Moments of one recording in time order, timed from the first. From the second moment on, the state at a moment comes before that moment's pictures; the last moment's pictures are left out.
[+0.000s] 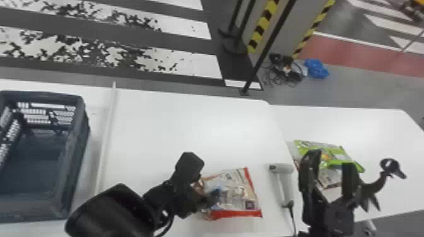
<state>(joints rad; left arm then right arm) -0.05 0.00 -0.75 -1.42 0.09 0.52 -0.23 0.70 -0.21 -0.05 -1.70 -0.43 -1.04 -0.10</state>
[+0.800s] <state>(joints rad) 0.43 0.18 -0.18 -2.13 0.18 0.37 -0.14 0.74 -0.21 -0.03 -1.70 -0.41 -1.04 0.09</state>
